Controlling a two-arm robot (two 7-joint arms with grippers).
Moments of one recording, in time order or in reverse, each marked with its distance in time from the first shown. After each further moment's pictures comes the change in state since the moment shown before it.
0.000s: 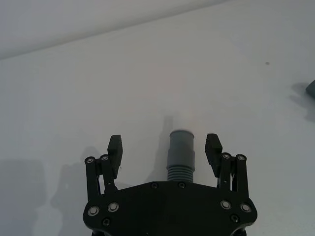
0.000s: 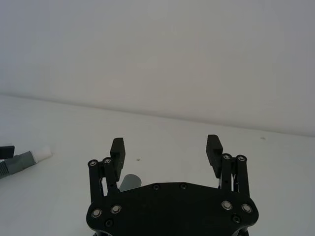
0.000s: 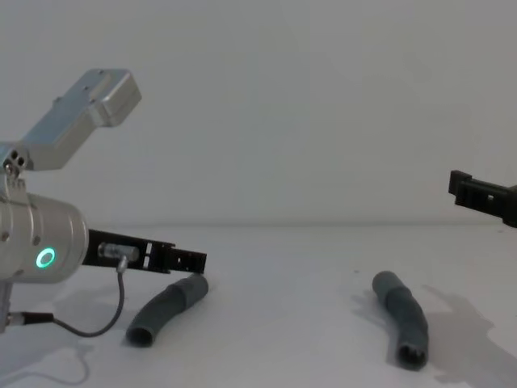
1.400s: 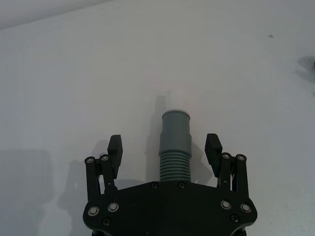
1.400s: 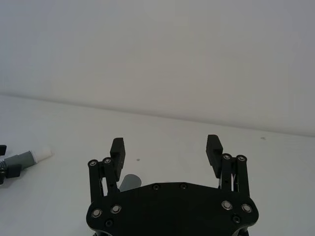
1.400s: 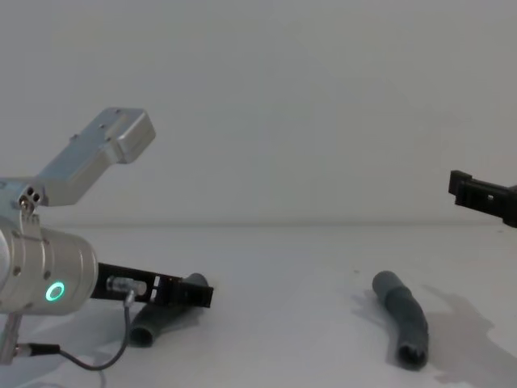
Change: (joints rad) left arm -0.005 -0.014 0.014 0.064 0.037 -0.001 -0.049; right arm 0.000 0.000 0.000 0.000 0.000 0.000 0.000
